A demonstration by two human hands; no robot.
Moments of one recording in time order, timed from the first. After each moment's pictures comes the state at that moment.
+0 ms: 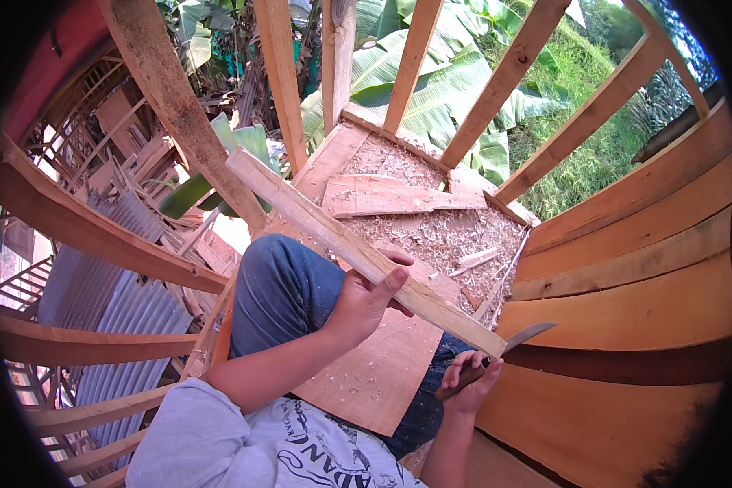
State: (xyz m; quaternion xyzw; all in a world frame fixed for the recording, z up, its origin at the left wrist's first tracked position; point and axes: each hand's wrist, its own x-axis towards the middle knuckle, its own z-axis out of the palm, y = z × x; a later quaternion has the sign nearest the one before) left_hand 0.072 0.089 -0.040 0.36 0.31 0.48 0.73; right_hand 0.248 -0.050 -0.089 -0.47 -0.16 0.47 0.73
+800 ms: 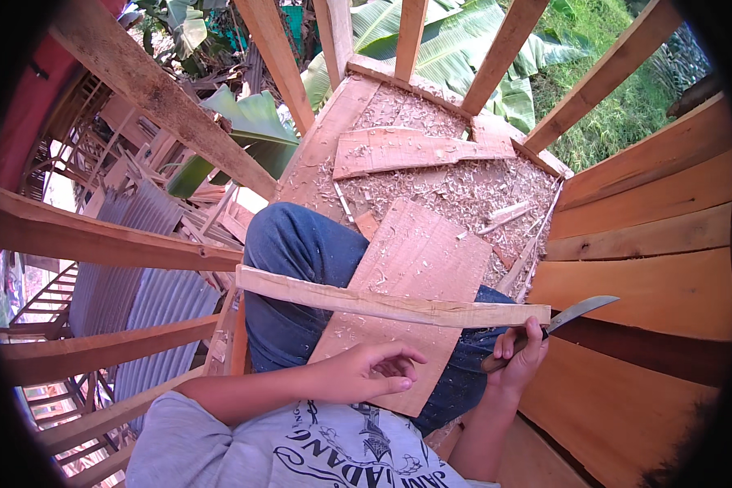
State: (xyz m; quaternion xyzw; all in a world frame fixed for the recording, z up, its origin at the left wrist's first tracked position) left_hand 0.019 0.012 -0.039 0.50 0.29 0.11 0.81; right_hand 0.261 -0.031 -0.064 -0.56 -0.08 0.38 0.73
